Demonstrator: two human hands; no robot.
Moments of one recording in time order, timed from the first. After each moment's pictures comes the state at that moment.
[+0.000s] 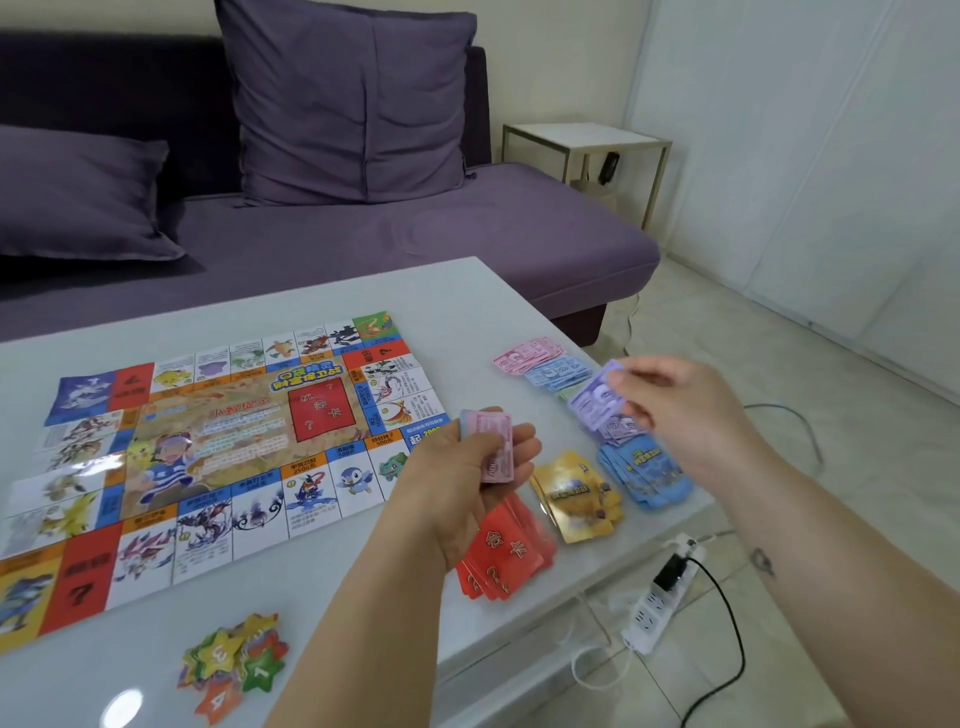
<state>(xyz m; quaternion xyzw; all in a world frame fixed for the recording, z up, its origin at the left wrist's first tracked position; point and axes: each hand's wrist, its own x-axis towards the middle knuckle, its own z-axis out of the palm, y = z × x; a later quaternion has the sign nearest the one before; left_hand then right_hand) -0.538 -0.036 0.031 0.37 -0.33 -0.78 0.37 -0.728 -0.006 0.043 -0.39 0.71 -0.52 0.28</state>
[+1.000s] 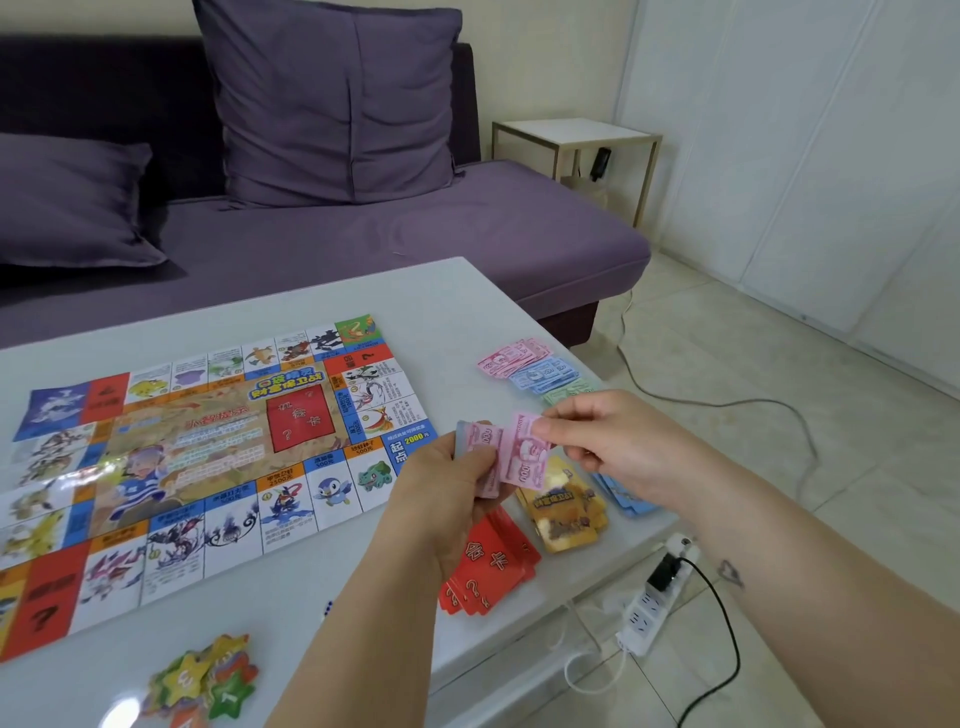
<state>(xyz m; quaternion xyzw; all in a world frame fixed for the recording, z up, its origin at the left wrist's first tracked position) -0.552 -0.040 0.017 0.42 -0.37 -0.75 0.36 -0.709 -0.008 0.043 -0.47 0.67 -0.38 0.44</state>
